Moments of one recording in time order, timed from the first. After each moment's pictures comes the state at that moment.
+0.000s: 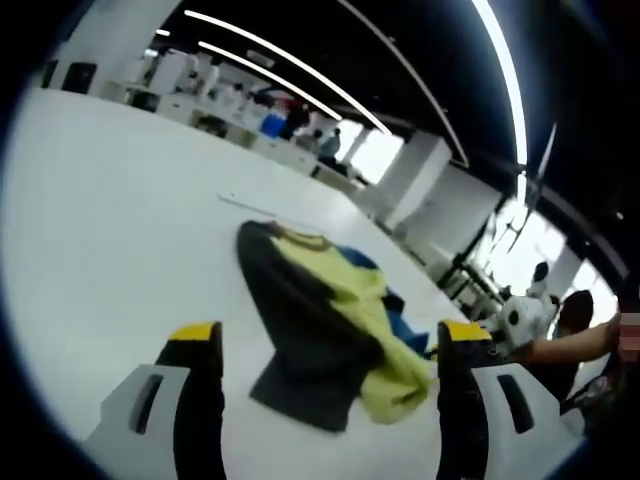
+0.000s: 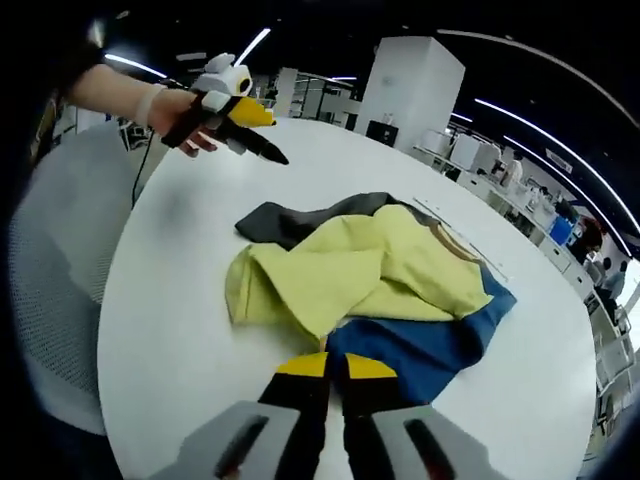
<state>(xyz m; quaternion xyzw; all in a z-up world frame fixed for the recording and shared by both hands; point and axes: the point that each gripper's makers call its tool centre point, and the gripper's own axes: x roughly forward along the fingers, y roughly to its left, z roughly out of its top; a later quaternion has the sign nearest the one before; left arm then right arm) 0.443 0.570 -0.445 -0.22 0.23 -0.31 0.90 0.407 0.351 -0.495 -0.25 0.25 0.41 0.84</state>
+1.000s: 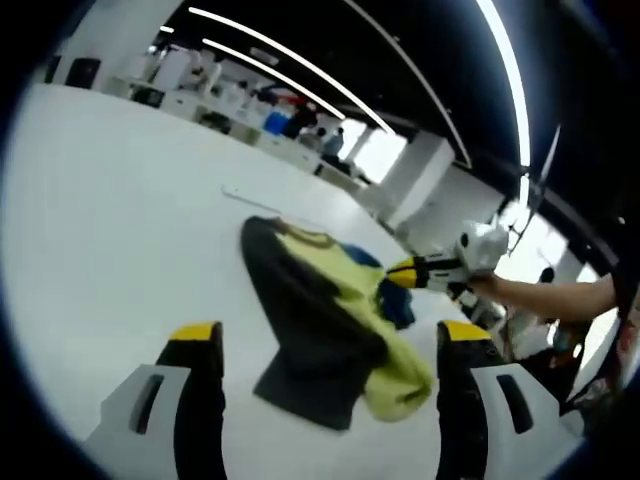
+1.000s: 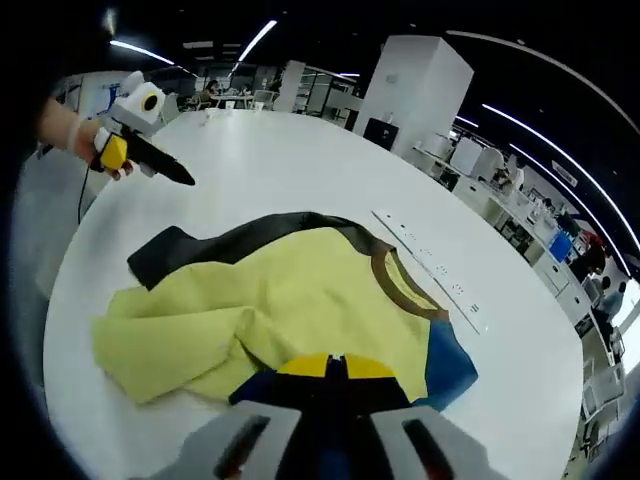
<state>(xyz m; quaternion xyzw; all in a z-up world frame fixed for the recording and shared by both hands) 0.444 0.575 -0.453 -0.22 0.24 -0.30 0.90 0.548 0.374 -0.495 -0.28 0.26 0.42 0.82</state>
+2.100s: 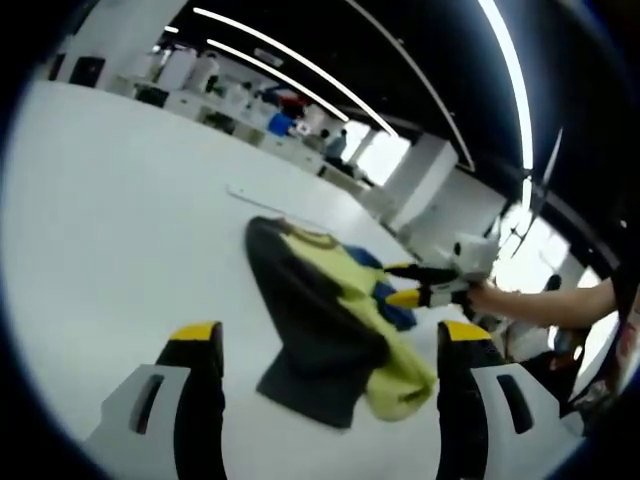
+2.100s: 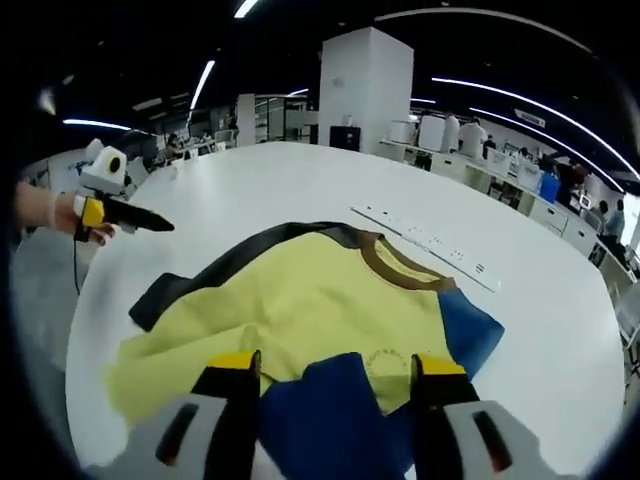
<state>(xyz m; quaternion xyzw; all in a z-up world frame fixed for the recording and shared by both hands) 0.442 0.577 -0.452 -0.23 0.24 -0.30 0.90 0.537 0.366 -0.491 -0.15 0.27 0.39 0.87</state>
